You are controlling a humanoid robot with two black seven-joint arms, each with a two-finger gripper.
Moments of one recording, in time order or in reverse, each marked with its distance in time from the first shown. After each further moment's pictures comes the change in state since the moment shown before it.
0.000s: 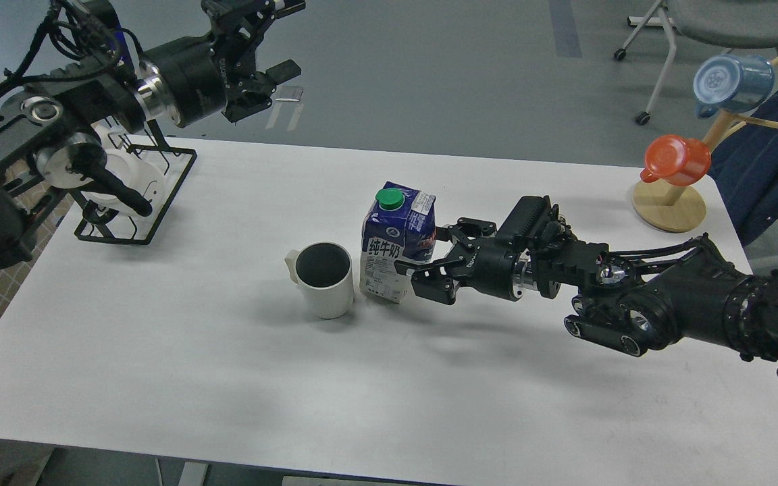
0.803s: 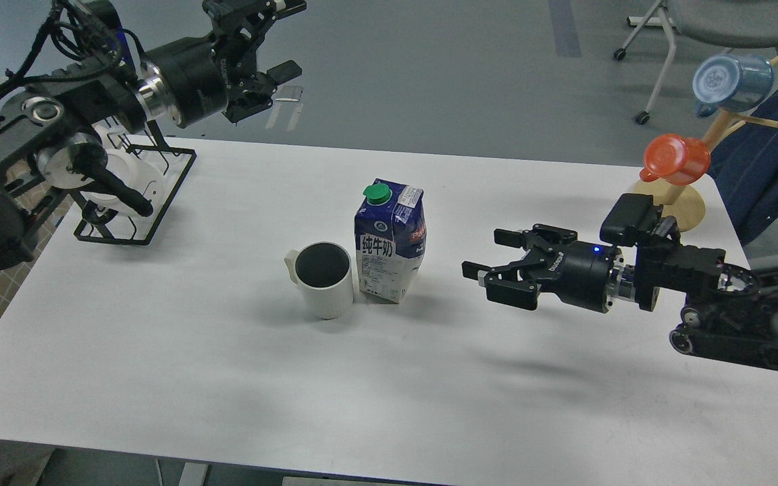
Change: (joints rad) left arm 0.002 -0.003 -0.004 0.001 0.002 0.000 0.003; right arm 0.170 -0.544 0.002 0.610 -0.003 0.000 0.000
